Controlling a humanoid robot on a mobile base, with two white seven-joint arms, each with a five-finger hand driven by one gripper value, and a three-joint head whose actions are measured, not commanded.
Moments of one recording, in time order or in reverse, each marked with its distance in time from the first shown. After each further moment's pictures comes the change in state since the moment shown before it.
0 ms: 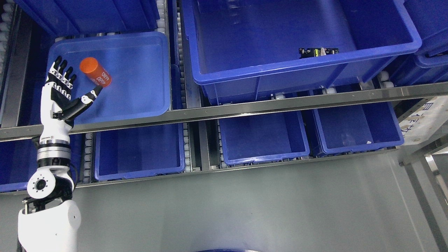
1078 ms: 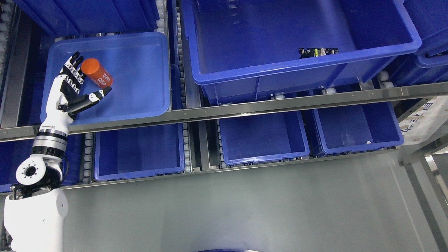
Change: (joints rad) left arm -0.083 0.113 -0.040 0.129 -0.019 0.013 -0.179; right arm 0.000 0.000 0.000 0.000 0.000 0.000 0.000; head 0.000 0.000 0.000
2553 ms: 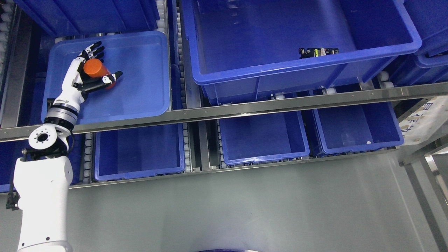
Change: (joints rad) left arm -0.232 0.042 -0.098 0.303 -0.079 -0.018 -0.018; right arm 0.000 0.000 0.000 0.000 0.000 0.000 0.000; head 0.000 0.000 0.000
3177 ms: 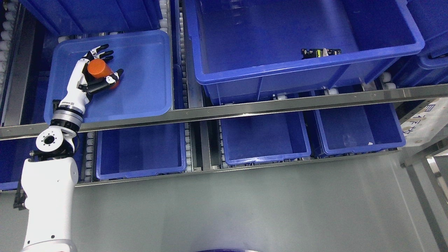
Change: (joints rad) left arm -0.006 -0.022 -0.001 0.052 -0.003 -0.095 -0.007; right arm 0.000 0.000 0.000 0.000 0.000 0.000 0.000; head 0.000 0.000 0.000
